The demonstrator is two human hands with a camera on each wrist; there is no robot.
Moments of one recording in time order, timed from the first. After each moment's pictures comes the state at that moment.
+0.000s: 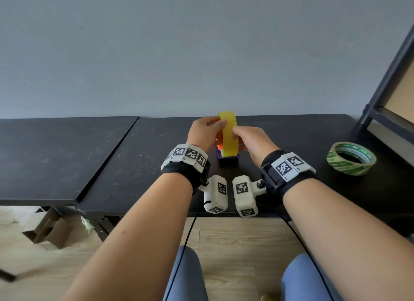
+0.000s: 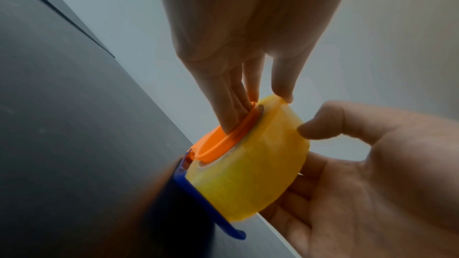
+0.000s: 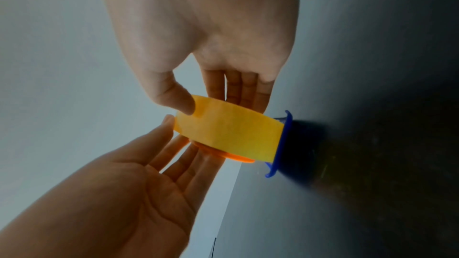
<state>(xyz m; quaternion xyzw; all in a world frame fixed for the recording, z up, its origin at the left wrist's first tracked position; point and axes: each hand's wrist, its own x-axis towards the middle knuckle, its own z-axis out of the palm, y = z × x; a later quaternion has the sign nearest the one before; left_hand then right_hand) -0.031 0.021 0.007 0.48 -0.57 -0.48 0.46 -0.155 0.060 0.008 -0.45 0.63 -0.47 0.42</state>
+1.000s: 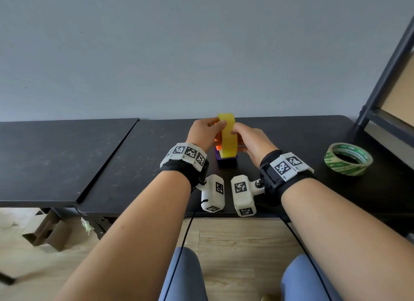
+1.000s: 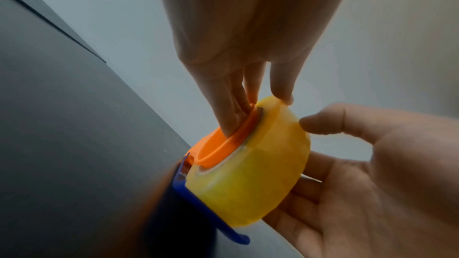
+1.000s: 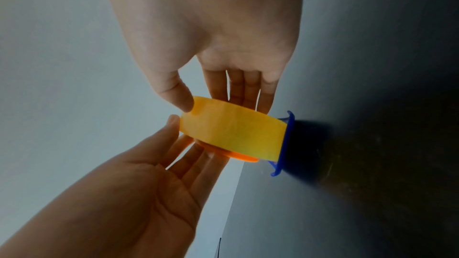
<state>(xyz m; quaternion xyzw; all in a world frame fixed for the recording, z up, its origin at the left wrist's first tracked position) -0.032 0.013 0.005 0.47 -0.61 -0.46 0.44 -0.156 0.065 0.013 -0.41 0.62 -0.50 0.45</state>
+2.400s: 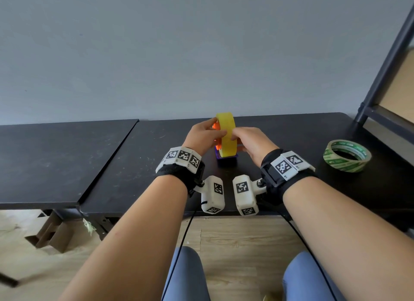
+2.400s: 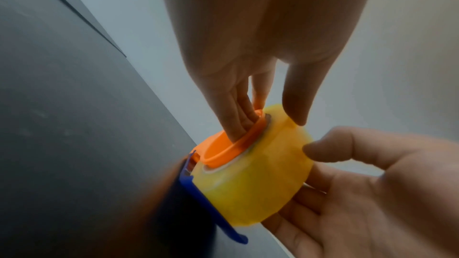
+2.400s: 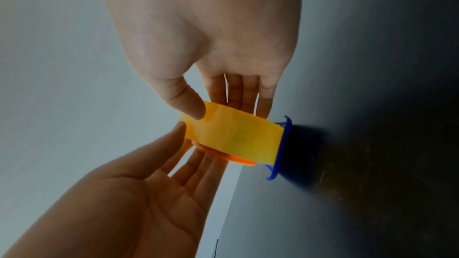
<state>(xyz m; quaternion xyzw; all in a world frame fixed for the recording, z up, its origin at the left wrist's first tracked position) -0.028 0.026 0.007 0.47 -0.59 -0.52 0.41 -0.158 0.065 0.011 -0.44 0.63 -0.46 0.44</state>
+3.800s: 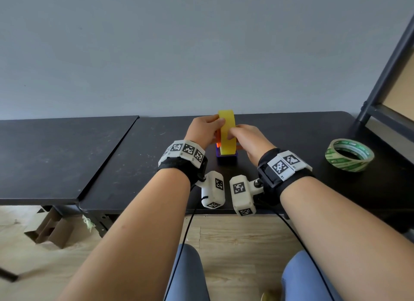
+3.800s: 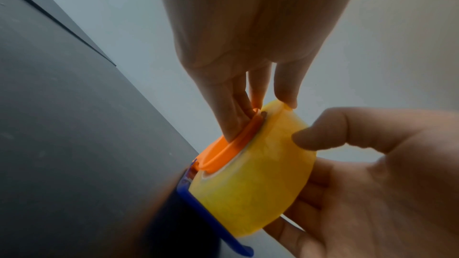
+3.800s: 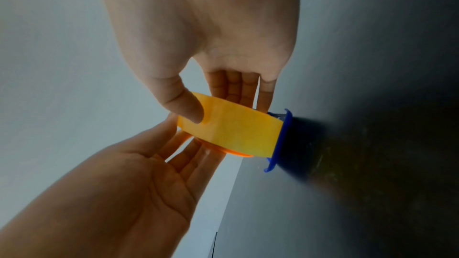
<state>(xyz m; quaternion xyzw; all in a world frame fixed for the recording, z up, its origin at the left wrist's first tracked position) -0.028 0.027 0.015 0.49 -0.60 -0.48 0.42 -0.149 0.064 0.011 -0.48 0.64 -0.44 0.41</state>
